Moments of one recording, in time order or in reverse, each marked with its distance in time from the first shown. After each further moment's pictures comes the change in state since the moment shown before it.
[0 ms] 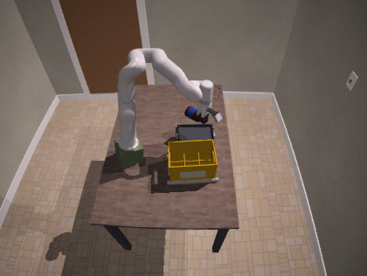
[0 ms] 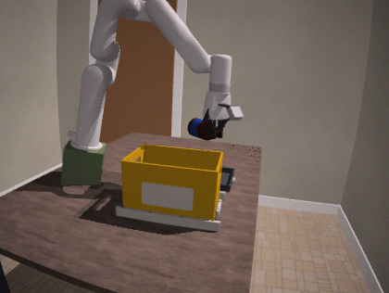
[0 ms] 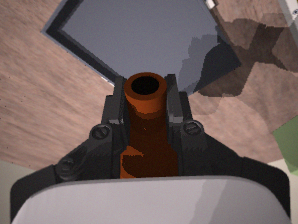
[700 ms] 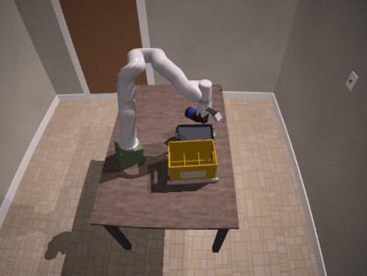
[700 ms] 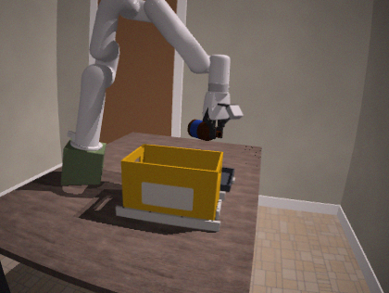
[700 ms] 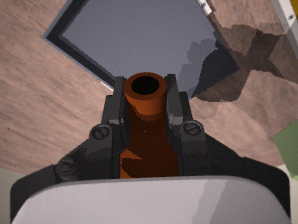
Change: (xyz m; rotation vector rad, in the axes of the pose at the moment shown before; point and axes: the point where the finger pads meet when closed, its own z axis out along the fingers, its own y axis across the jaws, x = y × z) arm 0.001 0.001 0.000 -0.006 0.036 0.002
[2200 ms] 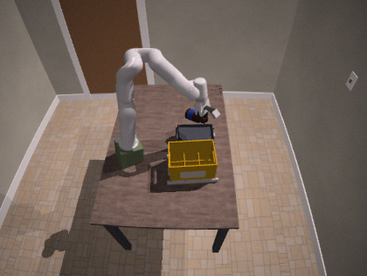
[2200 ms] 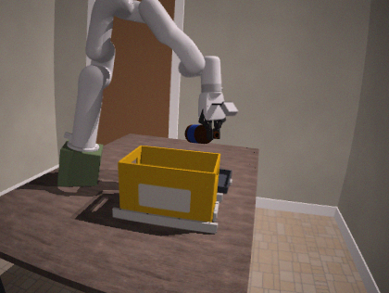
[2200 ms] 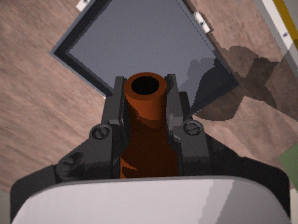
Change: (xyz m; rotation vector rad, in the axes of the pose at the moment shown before) arm -0.002 -0.001 -0.001 0.006 0.138 -0.002
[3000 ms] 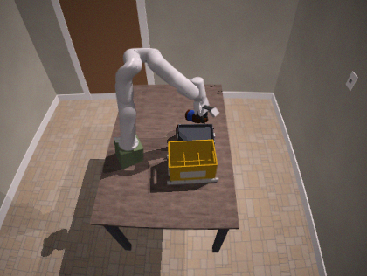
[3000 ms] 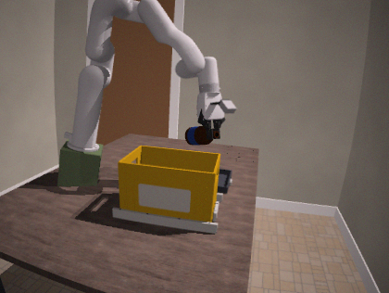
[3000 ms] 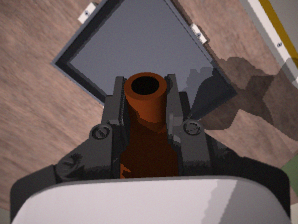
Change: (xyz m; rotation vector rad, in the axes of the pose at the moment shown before) arm 0.001 0.001 0.000 -0.008 0.078 0.001
